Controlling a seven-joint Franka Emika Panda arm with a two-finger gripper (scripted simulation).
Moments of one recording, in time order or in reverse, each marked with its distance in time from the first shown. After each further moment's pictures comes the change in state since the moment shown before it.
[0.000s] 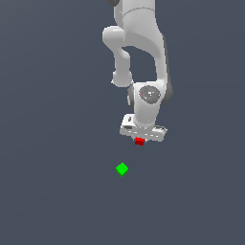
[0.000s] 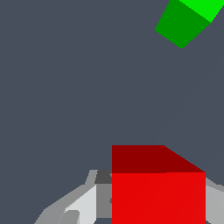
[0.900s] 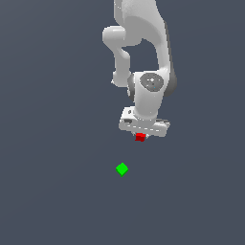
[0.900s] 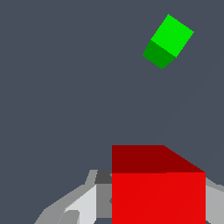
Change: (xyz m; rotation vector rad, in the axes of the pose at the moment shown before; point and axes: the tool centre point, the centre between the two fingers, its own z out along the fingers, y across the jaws) arm 0.006 0.002 -0.048 0.001 0.002 0.000
